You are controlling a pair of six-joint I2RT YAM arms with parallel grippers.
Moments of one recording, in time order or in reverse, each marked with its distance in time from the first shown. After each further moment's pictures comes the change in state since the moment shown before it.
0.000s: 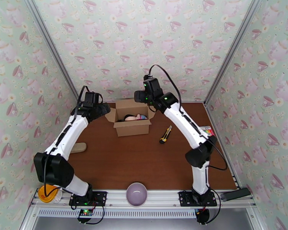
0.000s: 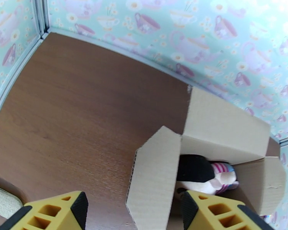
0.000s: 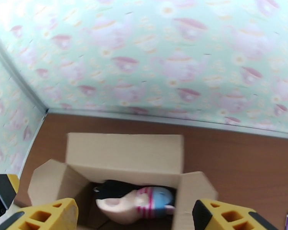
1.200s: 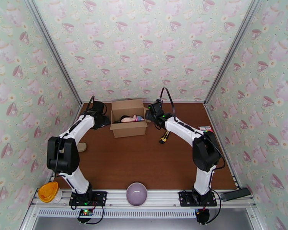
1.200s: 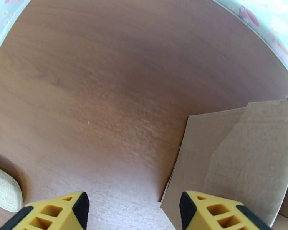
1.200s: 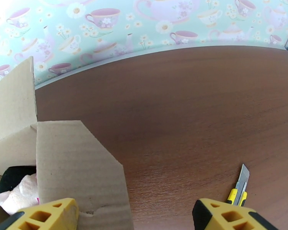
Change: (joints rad) left arm 0.026 0.217 -0.103 -0.029 -0.018 0.008; right arm -0.097 -0.185 -0.867 0.490 0.110 0.269
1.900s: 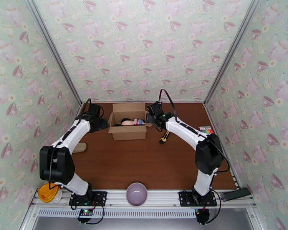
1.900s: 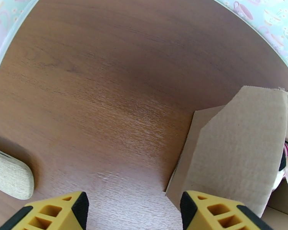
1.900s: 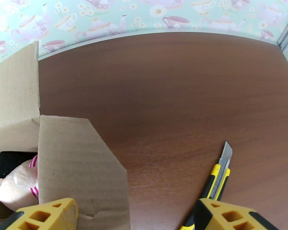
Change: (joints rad) left arm 0.016 -0.150 -0.126 -0.019 0.032 0.034; right arm 0.030 -0.050 0.023 -0.188 0.015 -0.019
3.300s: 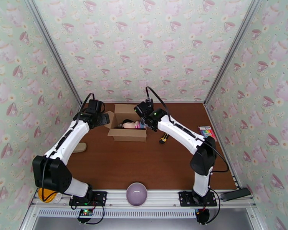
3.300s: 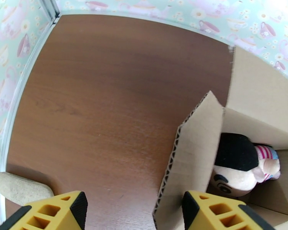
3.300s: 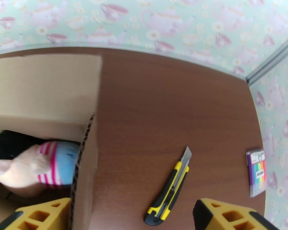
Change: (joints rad) left arm -0.060 -0.113 0.065 -0.024 -0.110 0.140; right arm 0.155 0.040 0.272 -0.385 0.279 -0.077
